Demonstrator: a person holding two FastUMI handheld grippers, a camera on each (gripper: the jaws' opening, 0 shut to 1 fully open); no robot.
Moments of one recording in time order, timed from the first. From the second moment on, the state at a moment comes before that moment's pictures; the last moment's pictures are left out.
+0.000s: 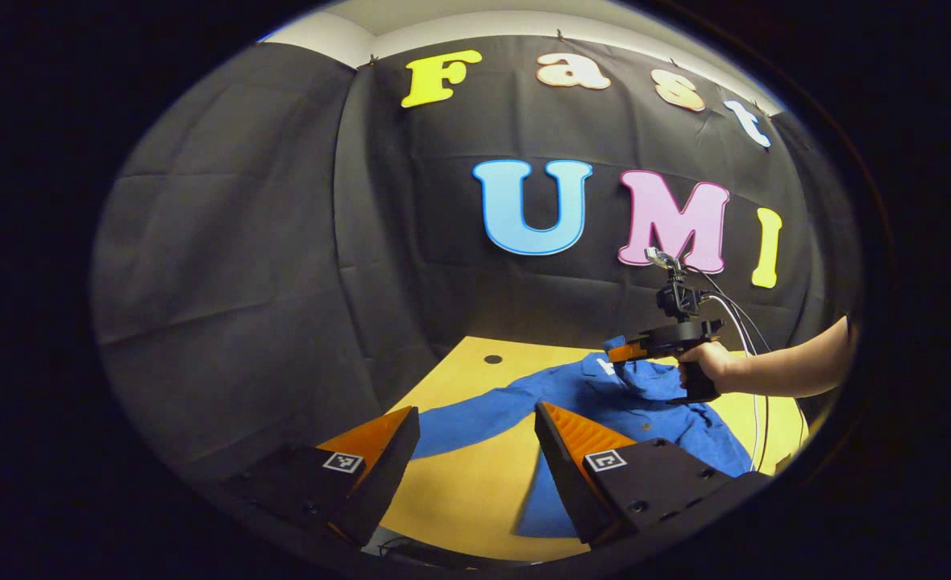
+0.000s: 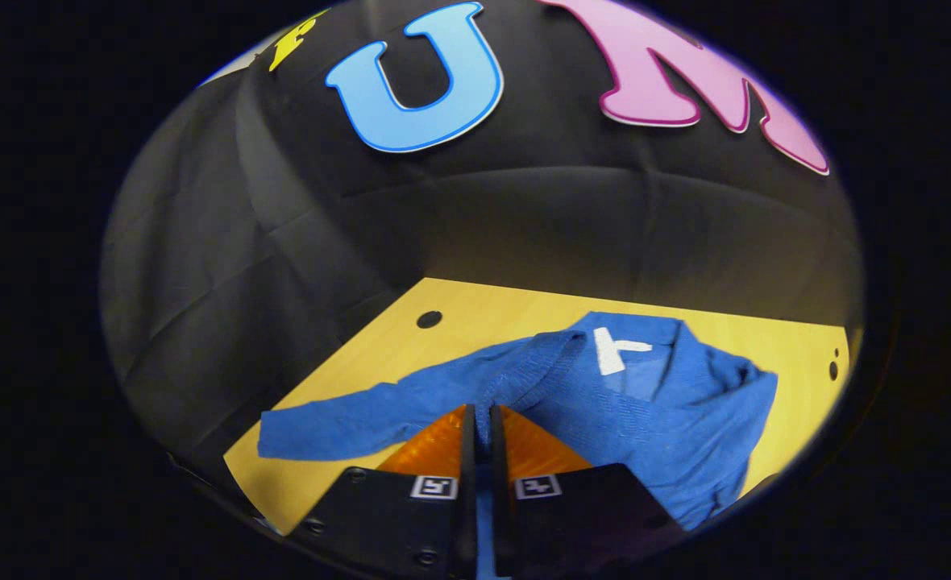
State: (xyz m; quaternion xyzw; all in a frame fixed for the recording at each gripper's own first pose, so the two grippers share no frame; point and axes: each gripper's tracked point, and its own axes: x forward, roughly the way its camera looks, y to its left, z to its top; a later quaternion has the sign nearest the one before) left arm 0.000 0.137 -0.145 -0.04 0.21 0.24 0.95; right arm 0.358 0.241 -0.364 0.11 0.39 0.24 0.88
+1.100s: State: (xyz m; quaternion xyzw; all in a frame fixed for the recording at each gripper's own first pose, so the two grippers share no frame) left arm 0.058 0.304 -0.371 -0.15 0.42 0.36 0.82; right arm 0.212 0.003 -0.124 -0.10 0.12 0.08 0.99
